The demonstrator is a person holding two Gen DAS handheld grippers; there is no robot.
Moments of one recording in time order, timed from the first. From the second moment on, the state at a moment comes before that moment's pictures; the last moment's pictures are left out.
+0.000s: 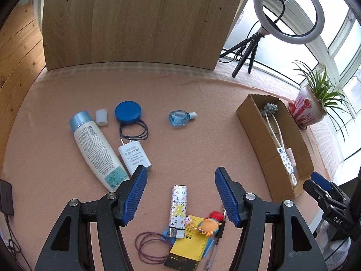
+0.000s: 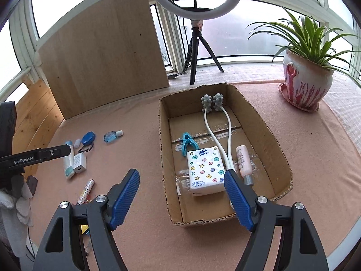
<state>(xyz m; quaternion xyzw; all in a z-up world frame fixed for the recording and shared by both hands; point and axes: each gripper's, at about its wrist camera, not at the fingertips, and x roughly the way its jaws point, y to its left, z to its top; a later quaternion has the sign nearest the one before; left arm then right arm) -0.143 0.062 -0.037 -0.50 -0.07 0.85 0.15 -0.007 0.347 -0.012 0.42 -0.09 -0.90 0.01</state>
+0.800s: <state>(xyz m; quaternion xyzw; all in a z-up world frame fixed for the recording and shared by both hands) -0.118 0.055 -0.088 -0.54 -0.06 0.82 0.16 -0.004 0.246 -0.068 0.54 -0.08 -0.83 0.12</state>
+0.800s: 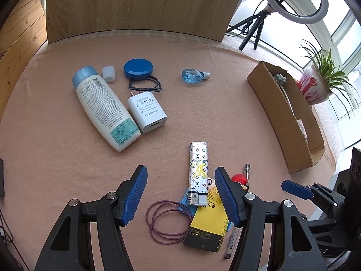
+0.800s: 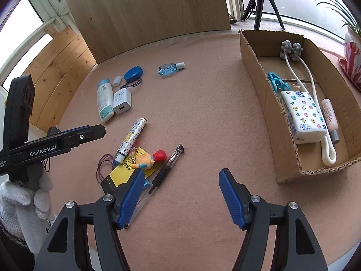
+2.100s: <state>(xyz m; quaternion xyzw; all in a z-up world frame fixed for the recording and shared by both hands) -0.145 0.063 -0.122 -0.55 -0.02 0.82 0.14 -0.007 0.207 -0.103 0.57 0.05 -0.82 0.08</state>
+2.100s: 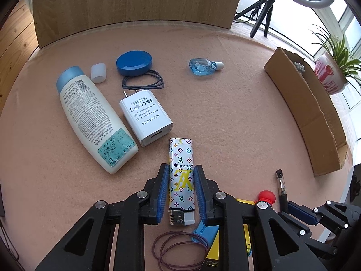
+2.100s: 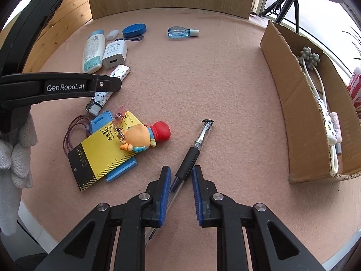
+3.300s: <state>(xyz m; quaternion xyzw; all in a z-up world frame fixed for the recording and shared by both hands) -0.165 0.057 -0.077 -0.52 -0.10 0.83 0.16 0.005 0.276 -0.060 0.51 -0.04 -0.85 0.06</state>
